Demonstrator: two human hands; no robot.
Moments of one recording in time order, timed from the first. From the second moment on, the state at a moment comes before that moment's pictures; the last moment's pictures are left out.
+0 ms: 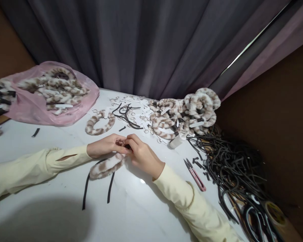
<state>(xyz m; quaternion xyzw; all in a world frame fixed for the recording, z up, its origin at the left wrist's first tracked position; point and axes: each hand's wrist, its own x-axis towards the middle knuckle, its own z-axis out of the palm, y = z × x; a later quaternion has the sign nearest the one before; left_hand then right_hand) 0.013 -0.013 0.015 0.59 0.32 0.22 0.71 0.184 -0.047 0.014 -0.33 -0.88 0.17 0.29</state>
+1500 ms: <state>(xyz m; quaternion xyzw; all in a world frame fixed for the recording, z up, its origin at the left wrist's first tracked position) 0.019 -0.026 0.068 0.51 0.33 0.26 0.75 0.168 -0.041 0.019 -0.49 -0.73 0.36 0.32</state>
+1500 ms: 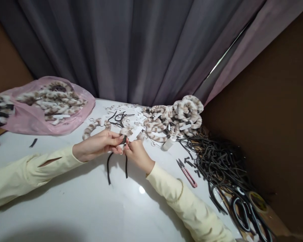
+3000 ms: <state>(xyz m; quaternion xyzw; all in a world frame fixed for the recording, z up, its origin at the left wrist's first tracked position) 0.028 -0.040 0.011 0.49 0.43 0.29 0.70 0.246 -0.091 0.052 -0.61 -0.67 0.27 0.33</state>
